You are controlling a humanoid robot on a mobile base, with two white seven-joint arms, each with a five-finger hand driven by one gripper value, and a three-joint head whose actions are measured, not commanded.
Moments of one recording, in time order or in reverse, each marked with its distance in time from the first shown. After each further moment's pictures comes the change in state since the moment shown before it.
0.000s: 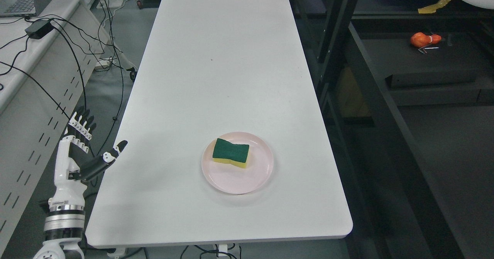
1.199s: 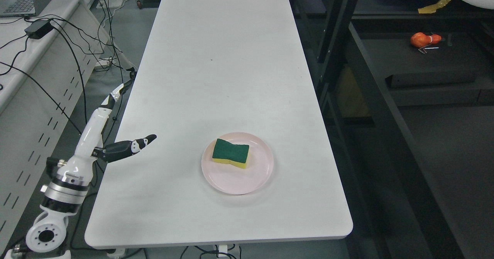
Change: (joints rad) left arm -0.192 0.139 -0.076 0.089 -0.453 -0.360 -0.249; right arm 0.000 0.000 0.000 0.000 0.000 0.000 0.000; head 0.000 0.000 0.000
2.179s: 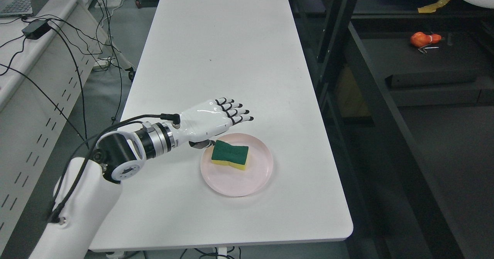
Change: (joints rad) left arm -0.454 0.081 -0.543 0.137 -0.747 -0.119 -0.213; right arm 0.000 0.000 0.000 0.000 0.000 0.000 0.000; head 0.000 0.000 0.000
